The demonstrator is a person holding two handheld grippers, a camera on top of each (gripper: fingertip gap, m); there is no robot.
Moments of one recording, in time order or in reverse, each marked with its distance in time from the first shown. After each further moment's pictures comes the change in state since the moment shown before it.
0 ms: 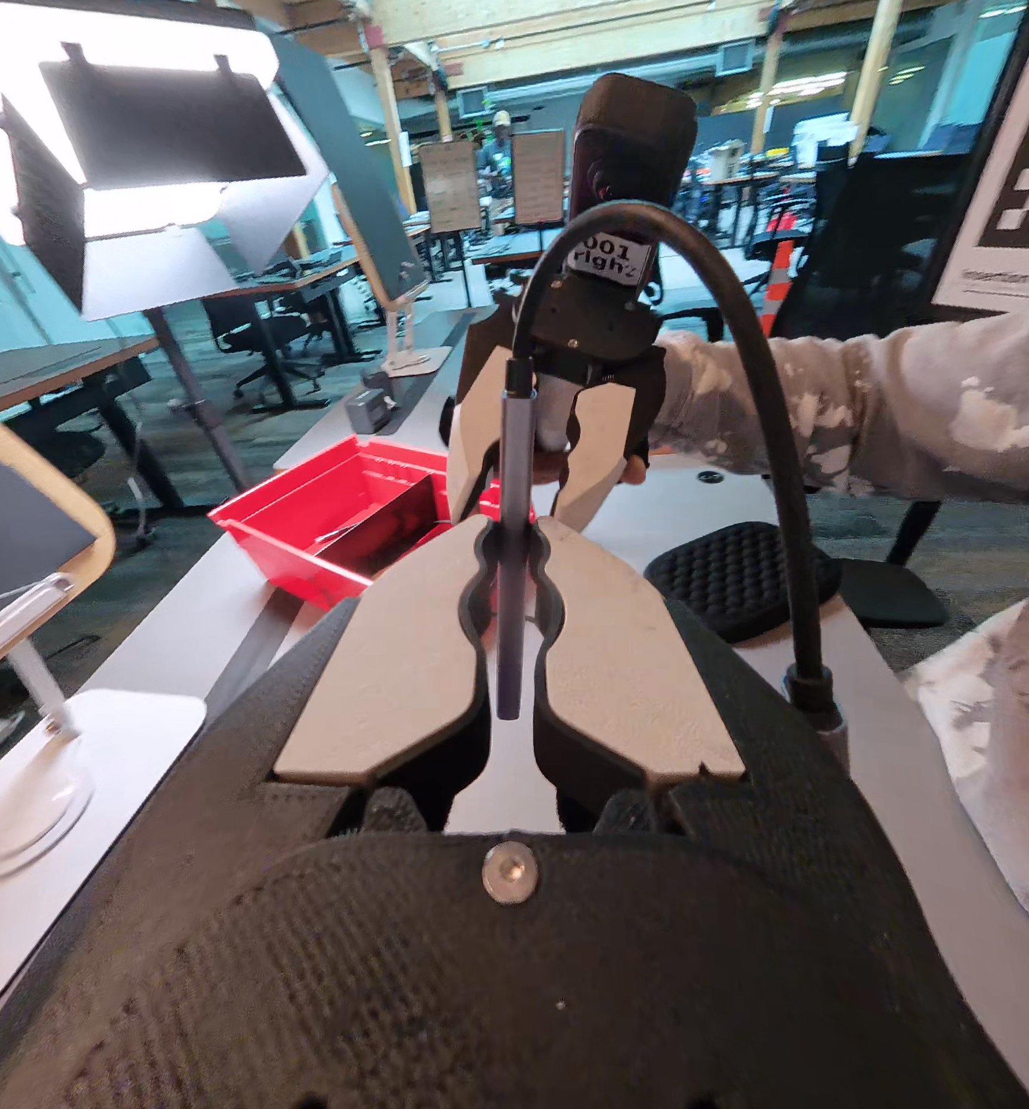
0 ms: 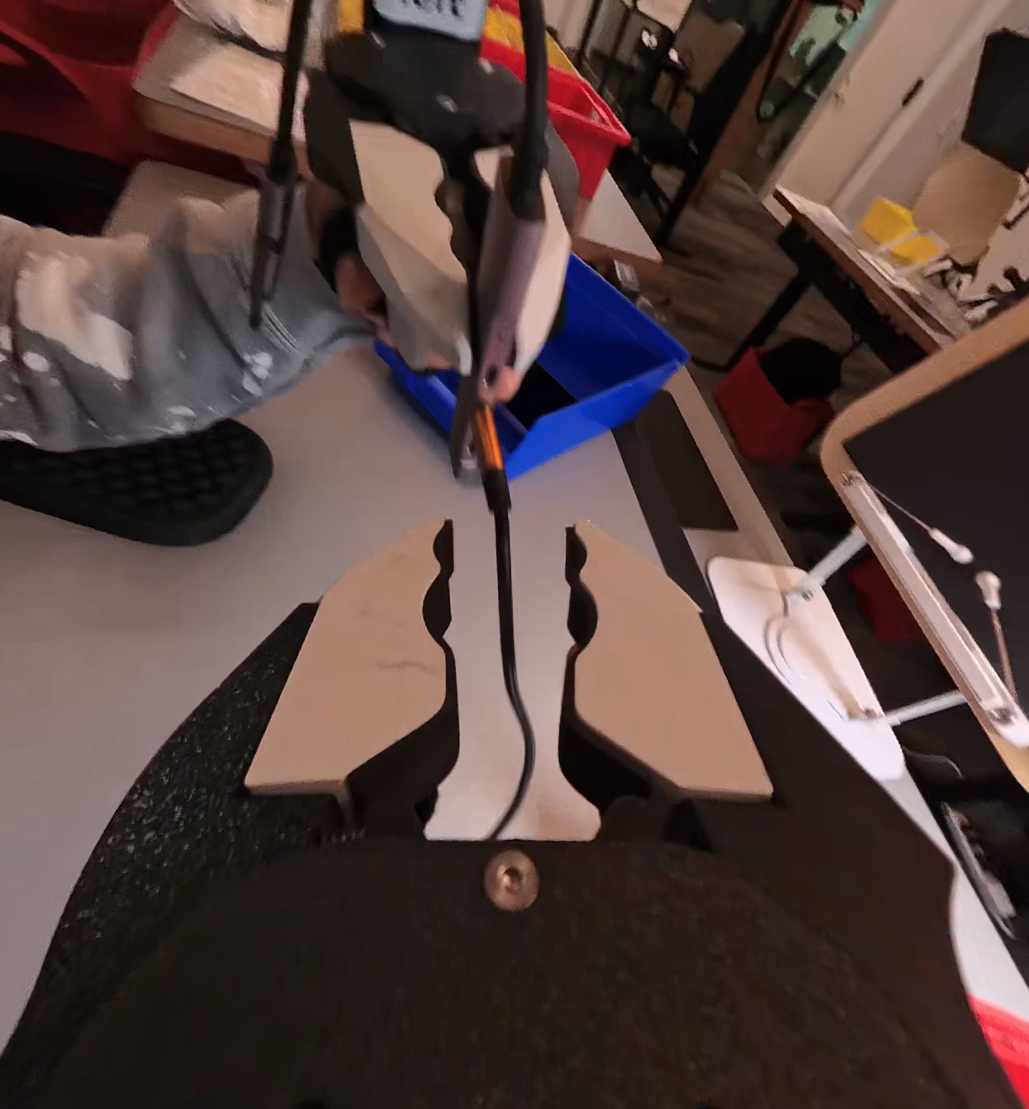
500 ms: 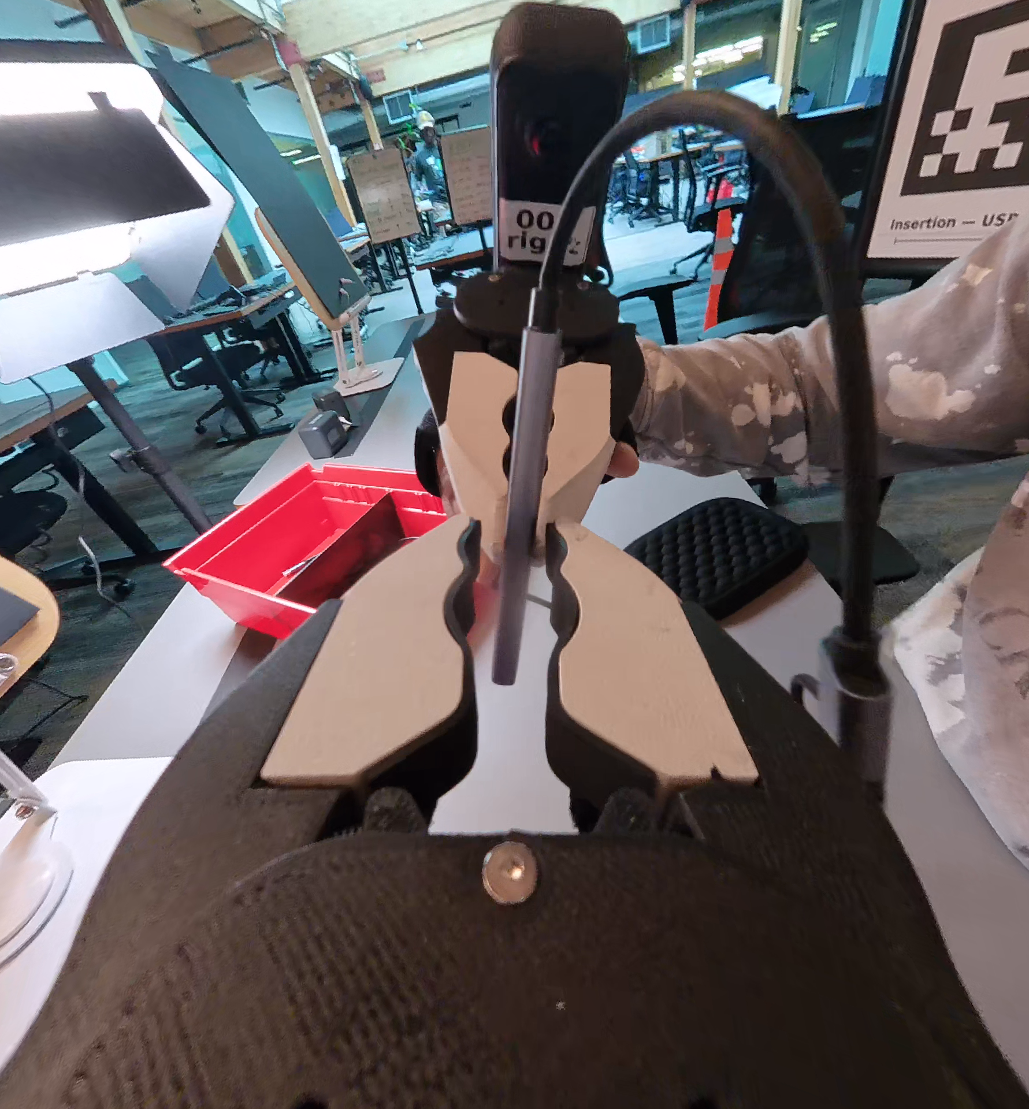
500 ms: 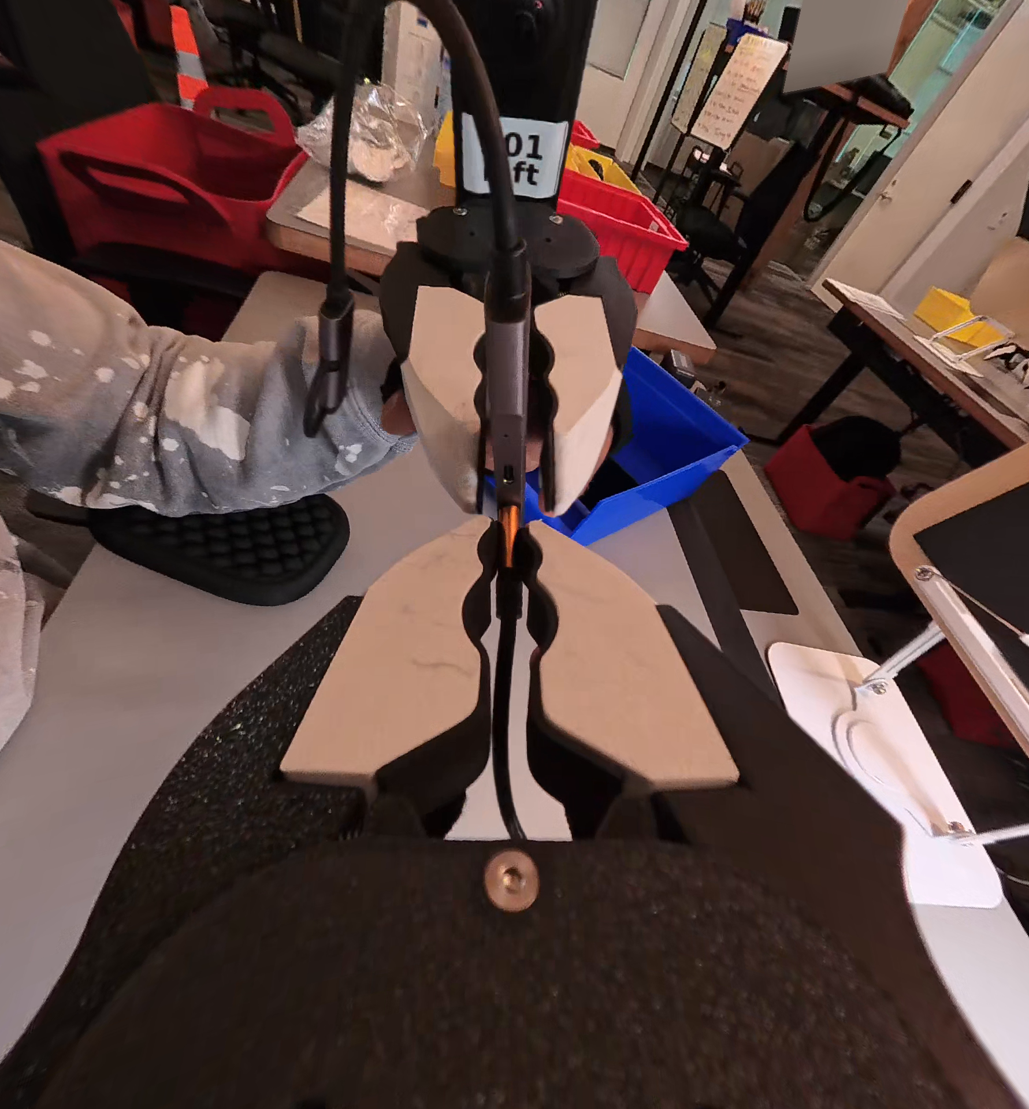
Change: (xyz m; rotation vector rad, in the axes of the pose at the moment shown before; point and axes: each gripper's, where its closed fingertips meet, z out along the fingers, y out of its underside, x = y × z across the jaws) left arm 0.027 -0.001 0.010 -0.014 0.087 0.101; right arm -0.030 -0.033 0.004 0.124 -0.098 0.004
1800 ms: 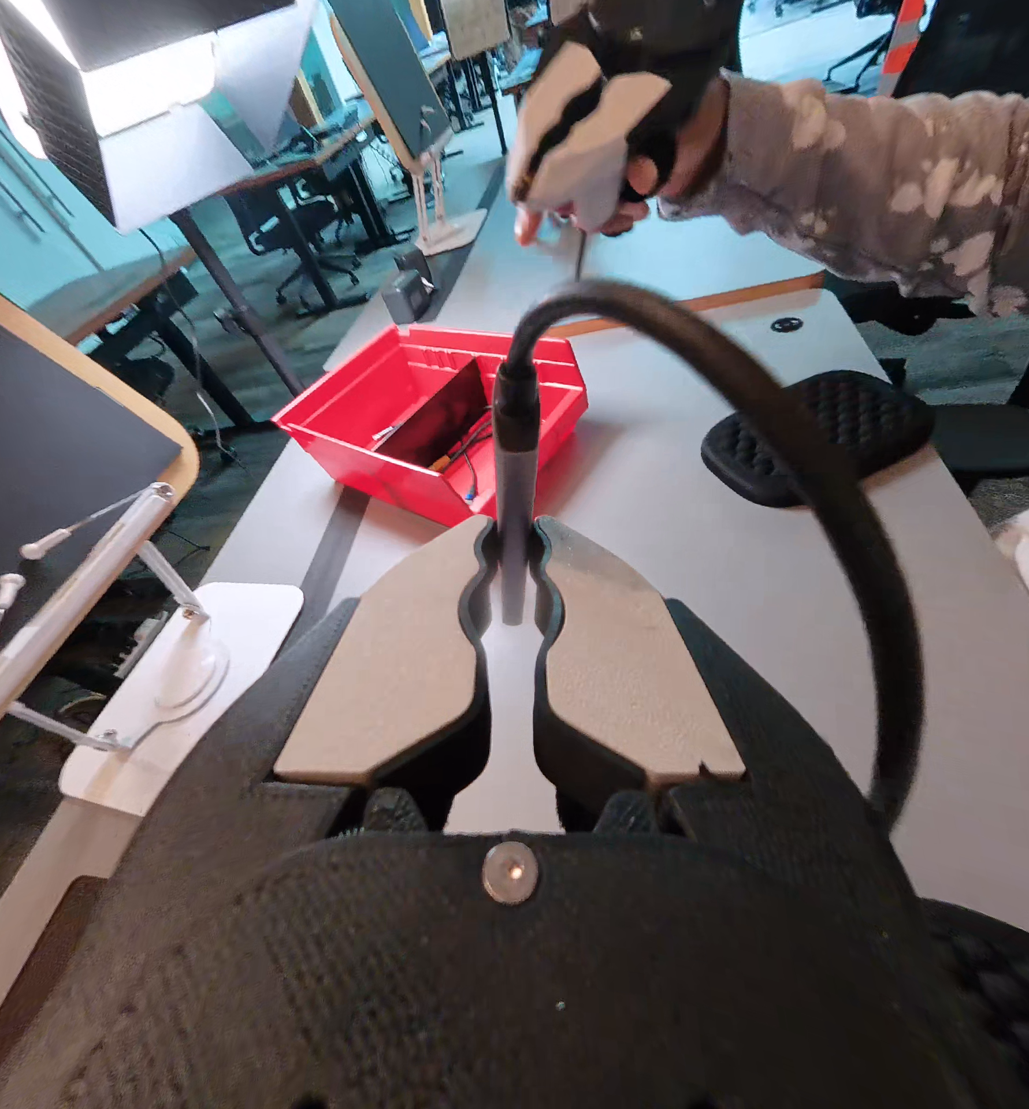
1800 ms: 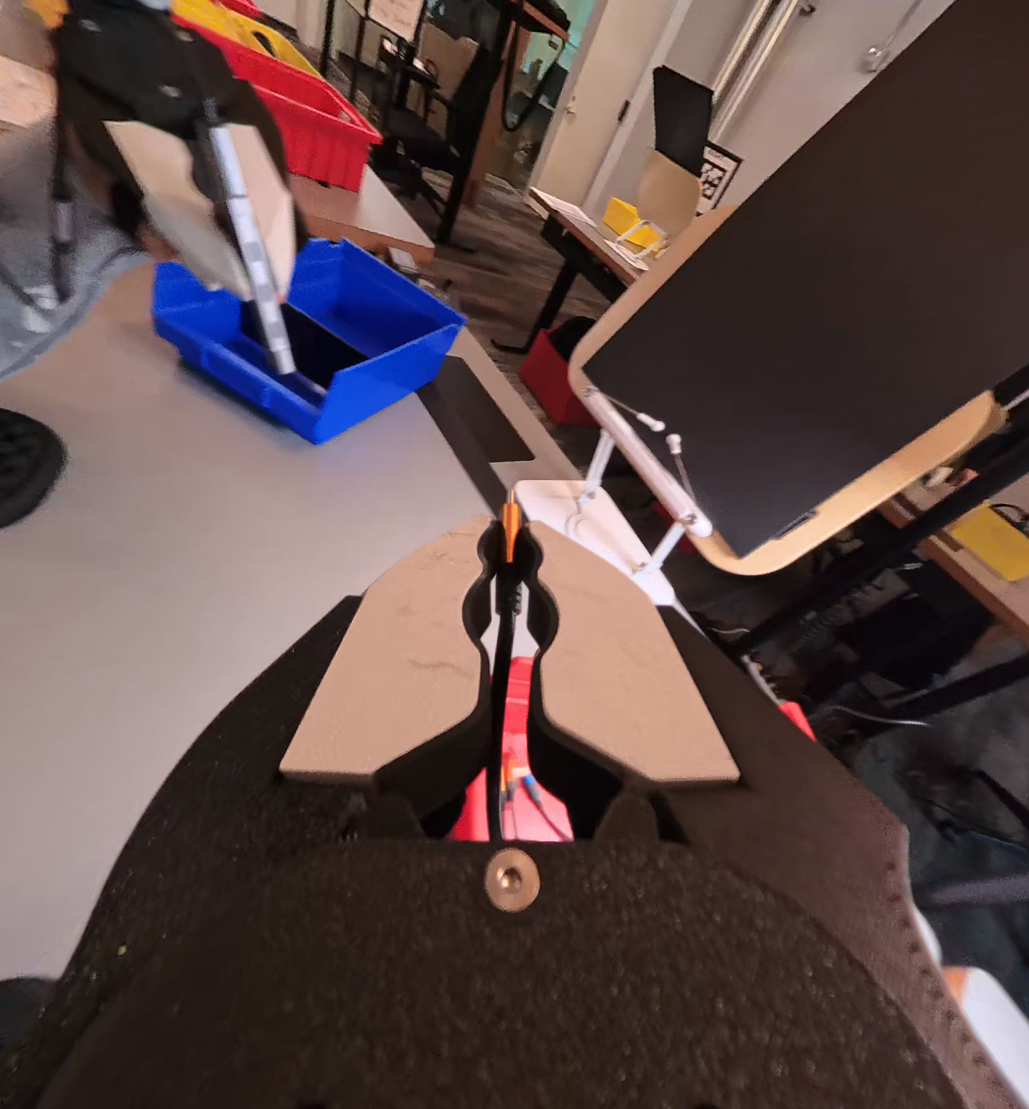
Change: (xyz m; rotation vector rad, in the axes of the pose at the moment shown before) left arm -0.032 0.040 -0.047 -0.232 -0.158 0.015; right arm 0.078 0.041 -0.138 -0.121 0.472 -0.002
